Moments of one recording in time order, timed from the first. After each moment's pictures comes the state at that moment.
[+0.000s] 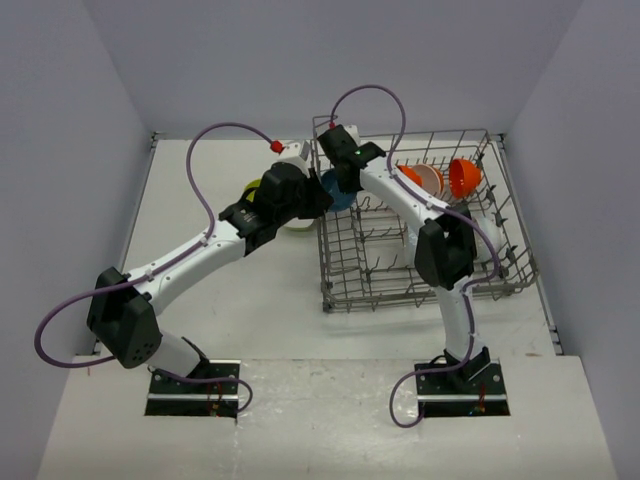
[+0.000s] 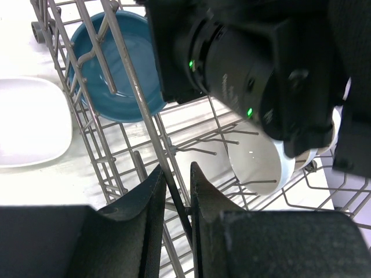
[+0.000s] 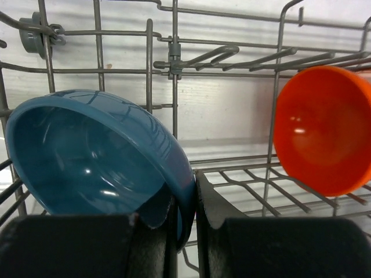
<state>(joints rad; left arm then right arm) -0.70 1.48 1.22 -0.18 -0.09 -0.65 0.61 2.19 2.05 -0.88 0.53 0.27</state>
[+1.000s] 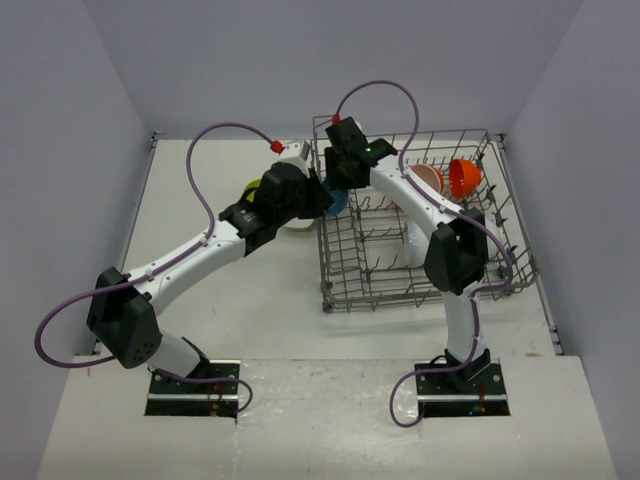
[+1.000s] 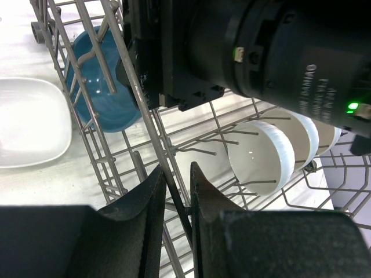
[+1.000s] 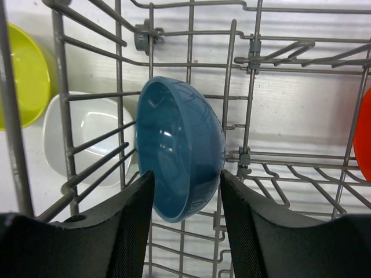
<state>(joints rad) -0.70 1.48 1.22 -0.17 -0.09 -0.65 0.57 2.12 2.01 -0.83 0.21 0.40</state>
